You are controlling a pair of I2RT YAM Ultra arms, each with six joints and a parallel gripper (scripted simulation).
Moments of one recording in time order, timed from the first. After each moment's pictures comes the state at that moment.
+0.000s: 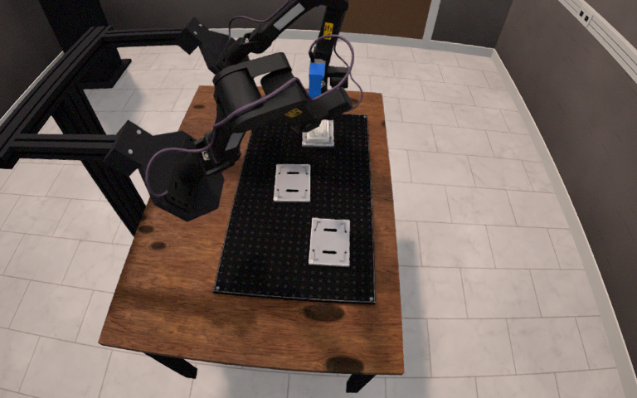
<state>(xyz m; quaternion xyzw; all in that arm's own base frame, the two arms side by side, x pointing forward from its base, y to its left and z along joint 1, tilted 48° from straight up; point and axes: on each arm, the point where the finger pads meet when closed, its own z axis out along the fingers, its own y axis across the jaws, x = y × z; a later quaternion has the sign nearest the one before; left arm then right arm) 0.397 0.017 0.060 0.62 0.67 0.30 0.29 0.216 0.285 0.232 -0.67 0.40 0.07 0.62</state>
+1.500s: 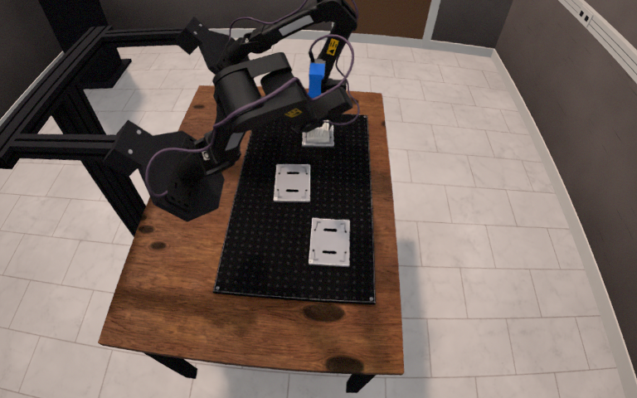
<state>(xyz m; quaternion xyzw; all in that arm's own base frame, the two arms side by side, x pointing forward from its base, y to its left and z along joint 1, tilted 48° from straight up) 0.430 0.017 0.021 0.62 0.67 0.30 0.28 0.216 0.285 0.232 -0.67 0.40 0.07 0.62</state>
